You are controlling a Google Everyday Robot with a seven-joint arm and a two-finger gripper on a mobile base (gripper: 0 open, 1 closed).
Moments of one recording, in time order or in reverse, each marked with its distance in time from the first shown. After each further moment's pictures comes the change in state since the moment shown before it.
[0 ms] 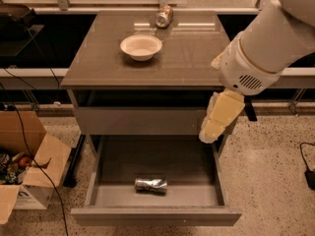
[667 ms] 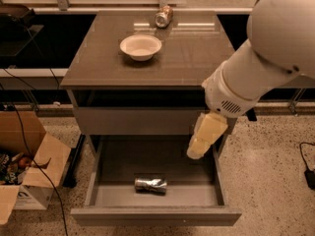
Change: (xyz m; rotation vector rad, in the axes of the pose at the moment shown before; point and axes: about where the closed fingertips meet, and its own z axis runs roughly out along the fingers) arm 0.006 0.016 0.054 -0.034 -0.004 0.032
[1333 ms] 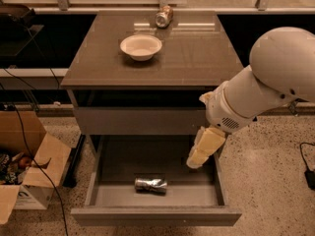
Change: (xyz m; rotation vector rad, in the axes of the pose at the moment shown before) arm 0.019 0.005 0.043 -0.045 -0.083 0.006
